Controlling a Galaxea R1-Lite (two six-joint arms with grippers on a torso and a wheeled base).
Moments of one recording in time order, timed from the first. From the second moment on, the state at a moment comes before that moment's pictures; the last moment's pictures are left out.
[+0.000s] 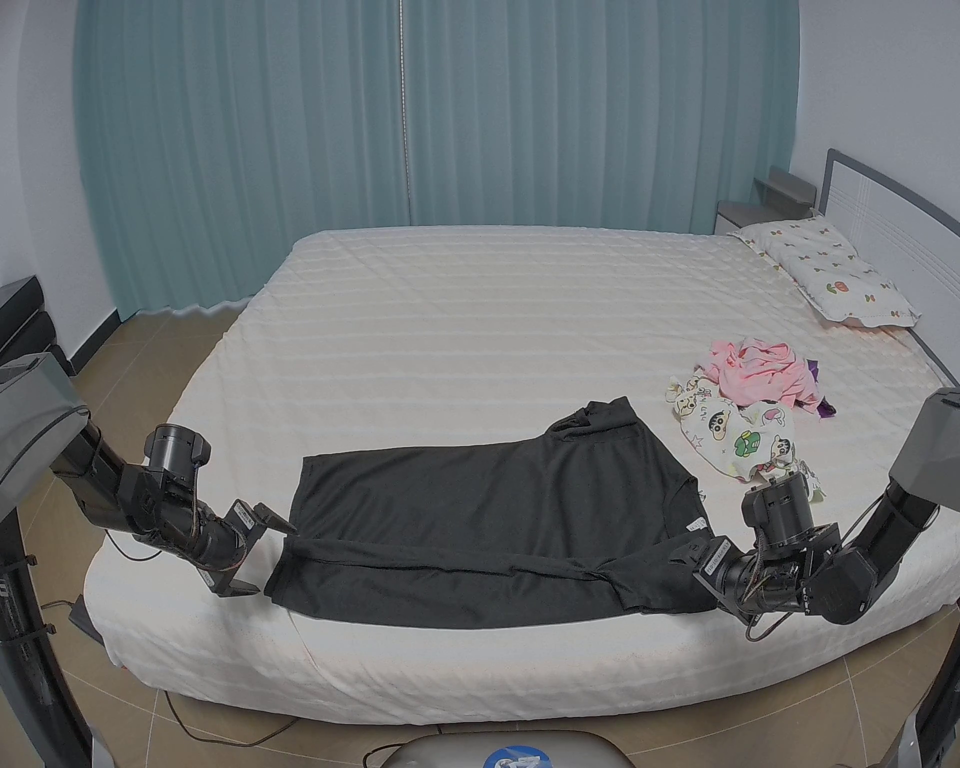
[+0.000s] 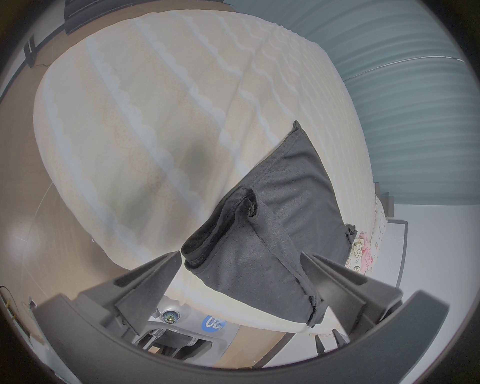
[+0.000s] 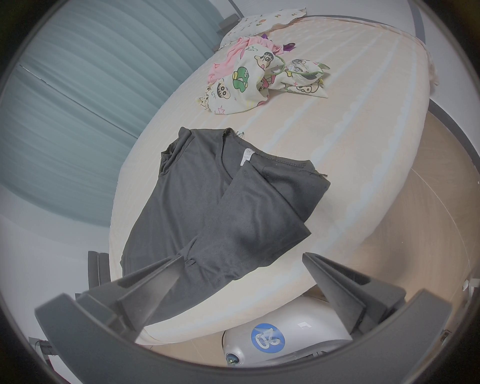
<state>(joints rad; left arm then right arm) 0.05 2.12 -0.92 -0.16 -0.37 -0.88 0.33 2.03 -0.53 -0.68 -0.09 1.01</state>
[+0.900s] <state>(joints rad) 0.05 2.12 -0.92 -0.16 -0.37 -0.88 0.12 2.29 -0.68 -0.95 0.22 0.67</state>
